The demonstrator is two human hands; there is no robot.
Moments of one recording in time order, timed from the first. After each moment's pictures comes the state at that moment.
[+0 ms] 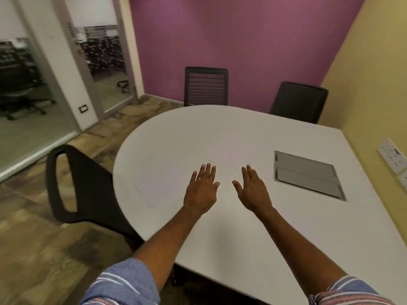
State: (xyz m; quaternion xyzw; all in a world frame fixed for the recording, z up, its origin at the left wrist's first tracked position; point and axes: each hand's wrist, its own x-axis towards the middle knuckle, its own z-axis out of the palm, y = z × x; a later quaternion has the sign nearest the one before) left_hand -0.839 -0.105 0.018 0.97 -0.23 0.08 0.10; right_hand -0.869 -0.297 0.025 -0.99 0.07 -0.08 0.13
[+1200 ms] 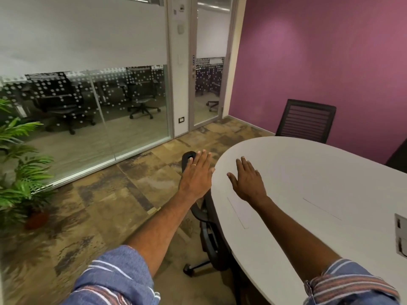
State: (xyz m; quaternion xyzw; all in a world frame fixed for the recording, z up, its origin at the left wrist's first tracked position) left_hand -0.839 0.300 0.105 0.98 -0.02 0.18 0.09; right_hand -0.795 0.113 0.106 -0.98 -0.17 -0.08 0.10
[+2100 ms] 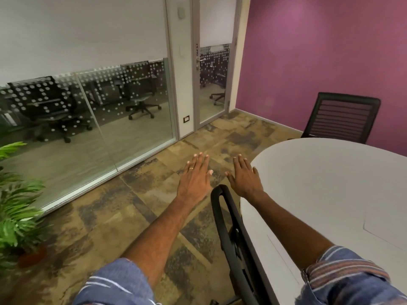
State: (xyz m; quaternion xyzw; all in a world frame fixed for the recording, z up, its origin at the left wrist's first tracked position) left_hand -0.608 0.505 0.068 0.98 -0.01 0.15 0.10; right_hand -0.547 0.321 0.066 -0.98 -0.18 -0.04 0.10
